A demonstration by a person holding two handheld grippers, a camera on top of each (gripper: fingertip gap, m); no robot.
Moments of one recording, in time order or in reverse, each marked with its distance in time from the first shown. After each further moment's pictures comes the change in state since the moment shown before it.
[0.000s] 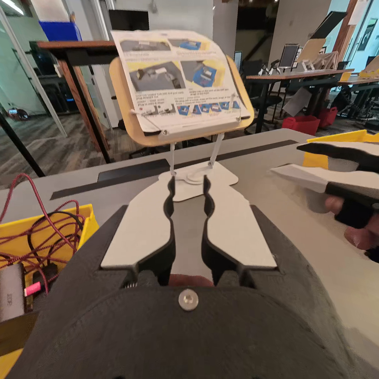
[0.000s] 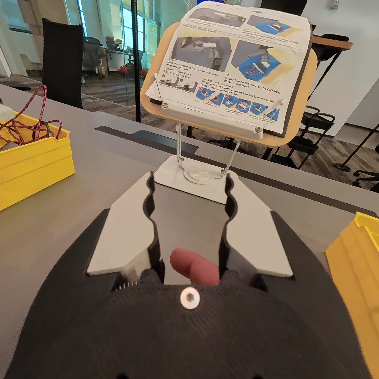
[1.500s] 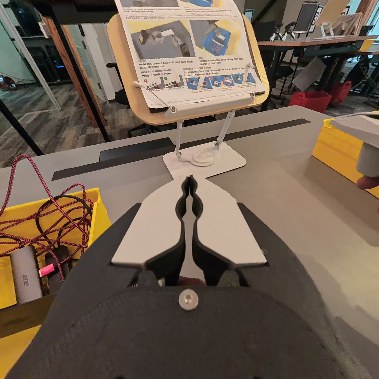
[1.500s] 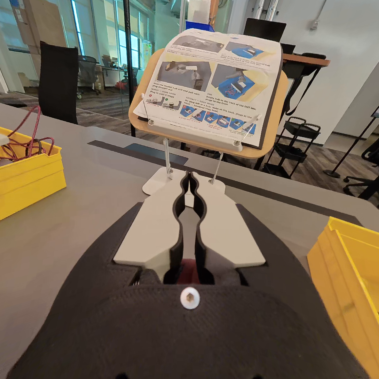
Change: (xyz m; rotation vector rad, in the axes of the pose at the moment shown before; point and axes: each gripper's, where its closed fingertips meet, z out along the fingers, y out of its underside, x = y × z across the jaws) left arm -0.020 0.016 0.004 -0.132 -0.006 -0.014; right arm 0.027 -0.019 -0.010 0.061 0.030 0.009
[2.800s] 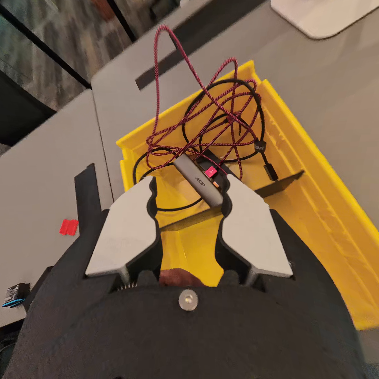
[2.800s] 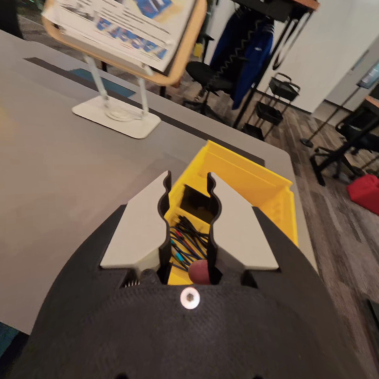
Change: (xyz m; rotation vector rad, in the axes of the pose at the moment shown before) left arm -0.229 0.075 -0.050 -0.555 -0.115 0.287; right arm 0.201 0.043 -0.144 -0.244 0.005 -0.122
